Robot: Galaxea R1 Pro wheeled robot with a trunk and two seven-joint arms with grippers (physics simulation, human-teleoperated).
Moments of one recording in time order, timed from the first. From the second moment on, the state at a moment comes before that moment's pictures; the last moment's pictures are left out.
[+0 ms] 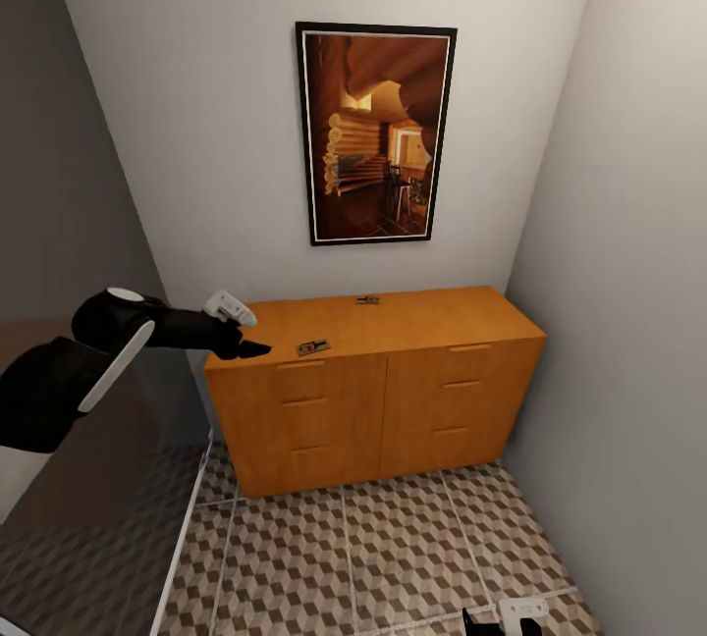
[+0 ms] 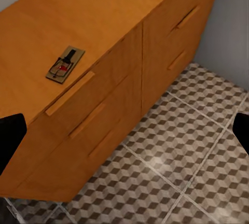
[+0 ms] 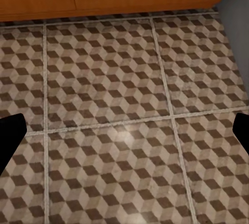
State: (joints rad) left arm -0.97 0.48 -0.46 -1.44 0.25 0.99 -0.66; right arm -0.42 -0.03 0.23 -0.02 -0.19 -0.48 -0.02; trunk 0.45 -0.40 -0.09
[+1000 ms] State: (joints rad) left arm -0.97 0.49 -0.52 -1.44 0.25 0.99 -0.67; right arm -0.34 0.00 0.23 -0.02 -0.19 -0.34 -0.02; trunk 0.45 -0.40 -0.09
